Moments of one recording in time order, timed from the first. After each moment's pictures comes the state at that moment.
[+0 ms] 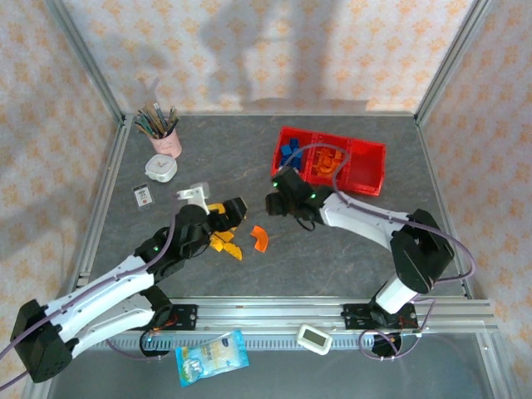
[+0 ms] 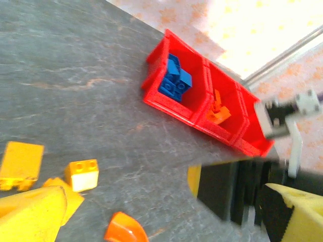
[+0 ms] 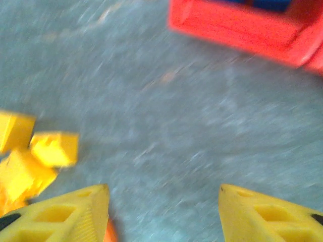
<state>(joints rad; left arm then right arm) -0.70 0.82 0.53 -0.12 -0.29 -0.83 0.81 1.60 1.09 -0.45 0.14 0.56</state>
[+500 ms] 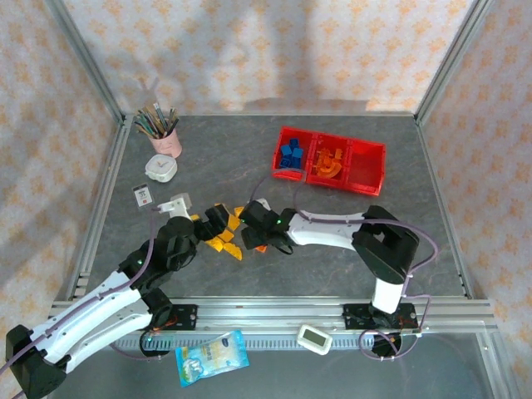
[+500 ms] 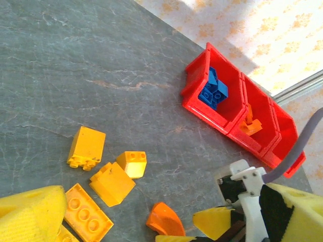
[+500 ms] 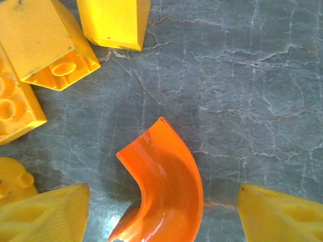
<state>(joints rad) -0.69 0.63 0.47 -0.29 -0.39 -0.89 1.02 1.81 1.13 -0.44 0.19 0.57</state>
